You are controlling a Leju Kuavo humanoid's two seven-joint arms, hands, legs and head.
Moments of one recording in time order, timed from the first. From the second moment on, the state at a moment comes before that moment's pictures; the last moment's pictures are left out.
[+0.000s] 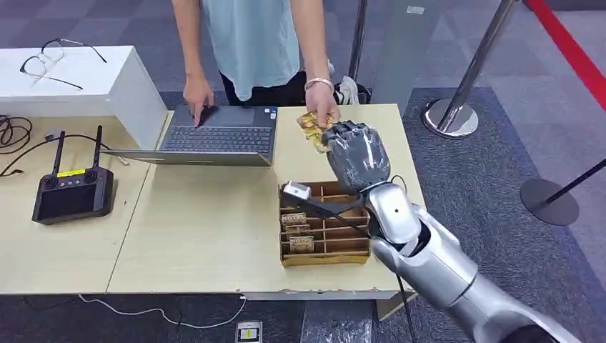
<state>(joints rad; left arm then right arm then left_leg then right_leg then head) -0.12 0.03 -1.19 -0.20 0.63 0.42 0.21 -0.64 -0.26 0.79 -1.50 1.25 -0.28 0.50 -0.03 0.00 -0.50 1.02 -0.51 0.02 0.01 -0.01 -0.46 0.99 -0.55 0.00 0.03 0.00</state>
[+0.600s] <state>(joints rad) -0.12 0.03 -1.19 -0.20 0.64 0.42 0.21 -0.64 -0.26 0.79 -1.50 1.24 -0.30 0.50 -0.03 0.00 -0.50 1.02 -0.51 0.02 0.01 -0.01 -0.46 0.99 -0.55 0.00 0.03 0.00</state>
